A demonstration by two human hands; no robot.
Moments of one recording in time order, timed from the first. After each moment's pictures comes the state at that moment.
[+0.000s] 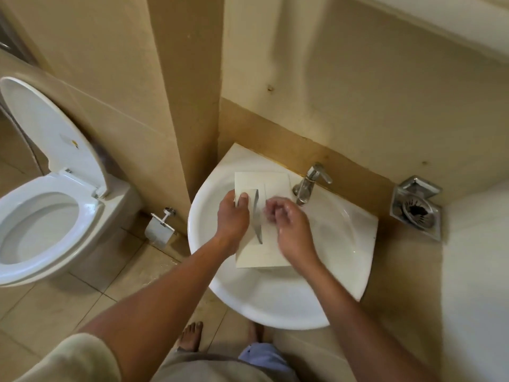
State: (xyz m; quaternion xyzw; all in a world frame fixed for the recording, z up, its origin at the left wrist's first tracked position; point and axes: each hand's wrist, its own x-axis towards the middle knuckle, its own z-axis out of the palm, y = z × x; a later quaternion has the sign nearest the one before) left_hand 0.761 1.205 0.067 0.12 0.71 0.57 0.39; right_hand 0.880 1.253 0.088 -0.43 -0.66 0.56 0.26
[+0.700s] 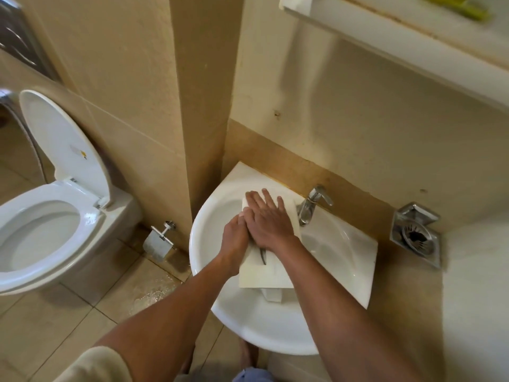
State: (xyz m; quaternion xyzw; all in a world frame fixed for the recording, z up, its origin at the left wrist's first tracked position) left_hand 0.763 1.201 0.063 0.09 0.67 0.58 0.46; right_hand 0.807 1.293 0.074 -0.33 -0.93 0.12 -0.12
